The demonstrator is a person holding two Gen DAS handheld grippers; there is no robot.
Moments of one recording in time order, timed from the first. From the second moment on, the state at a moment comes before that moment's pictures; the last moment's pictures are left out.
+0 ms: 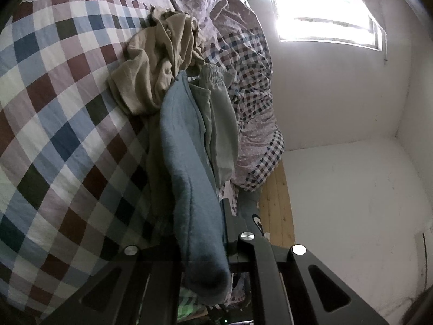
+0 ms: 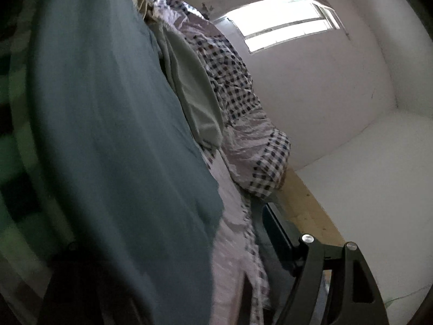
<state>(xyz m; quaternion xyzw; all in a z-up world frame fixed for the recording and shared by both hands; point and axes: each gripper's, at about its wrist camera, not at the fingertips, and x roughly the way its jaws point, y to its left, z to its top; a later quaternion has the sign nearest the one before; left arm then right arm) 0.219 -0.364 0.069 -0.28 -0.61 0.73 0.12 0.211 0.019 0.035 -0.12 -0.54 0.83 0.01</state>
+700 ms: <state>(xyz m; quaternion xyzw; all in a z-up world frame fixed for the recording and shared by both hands) 0.228 -0.362 0.055 -0.30 -0.60 0.73 0.10 0.222 0.042 0.007 -0.11 -0.61 0.78 0.01</state>
